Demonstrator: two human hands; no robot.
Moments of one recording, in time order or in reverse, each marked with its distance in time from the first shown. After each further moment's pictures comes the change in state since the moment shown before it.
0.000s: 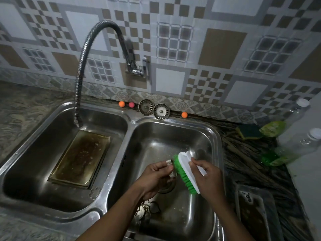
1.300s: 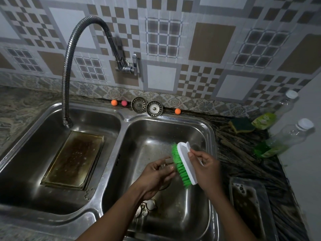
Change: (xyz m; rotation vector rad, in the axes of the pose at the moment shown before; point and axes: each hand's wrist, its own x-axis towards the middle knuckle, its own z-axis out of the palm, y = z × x) left_hand 0.005 -0.010 0.011 0.027 -0.018 -0.053; right_hand 0.007 -0.008 -0.009 0.196 0.070 0.079
